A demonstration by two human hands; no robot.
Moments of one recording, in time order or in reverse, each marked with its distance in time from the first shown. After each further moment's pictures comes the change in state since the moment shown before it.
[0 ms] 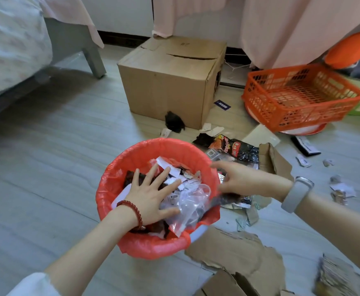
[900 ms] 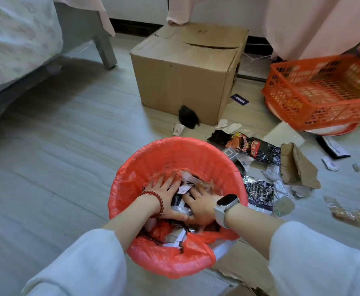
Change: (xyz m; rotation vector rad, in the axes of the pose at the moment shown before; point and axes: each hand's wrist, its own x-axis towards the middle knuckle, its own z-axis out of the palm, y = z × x) left_hand 0.049 -0.033 0.041 -0.114 -0.382 -0.140; right_hand 0.107 -0.023 0.116 -0.578 -0.213 -0.089
